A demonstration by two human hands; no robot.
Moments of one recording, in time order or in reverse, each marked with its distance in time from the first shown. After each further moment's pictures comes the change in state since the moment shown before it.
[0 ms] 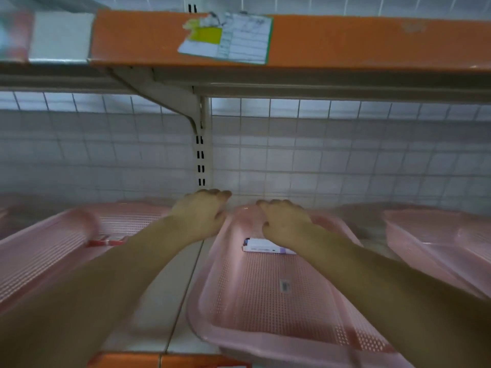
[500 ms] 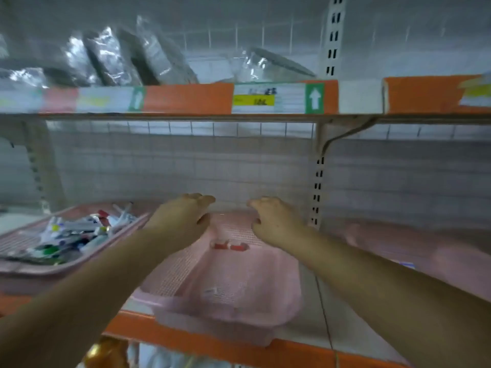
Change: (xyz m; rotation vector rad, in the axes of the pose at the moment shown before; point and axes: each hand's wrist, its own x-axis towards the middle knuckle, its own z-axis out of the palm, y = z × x) left_hand -0.165 -0.212 -0.072 0.008 0.126 -0.220; right_hand 0.030 -0.254 -0.032 0.205 0.176 -0.261
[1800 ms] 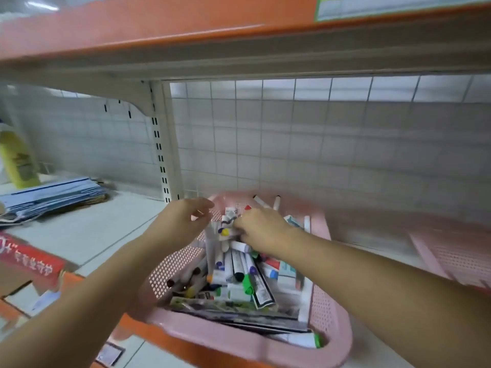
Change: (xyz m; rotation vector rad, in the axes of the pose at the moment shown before) left_hand -0.034 -0.428 0.044 -0.364 -0.004 -0.347; right_hand 0.260 -0.339 0.195 -0.163 -0.212 -0.404
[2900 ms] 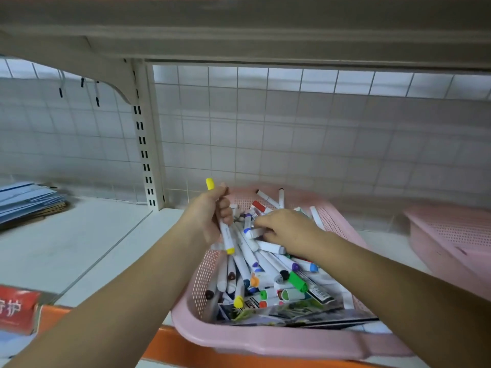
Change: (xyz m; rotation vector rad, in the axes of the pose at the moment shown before) left_hand 0.049 -0.023 0.024 -1.545 -0.277 -0.542; right_hand 0.005 -0.010 0.018 0.125 -0.052 0.256
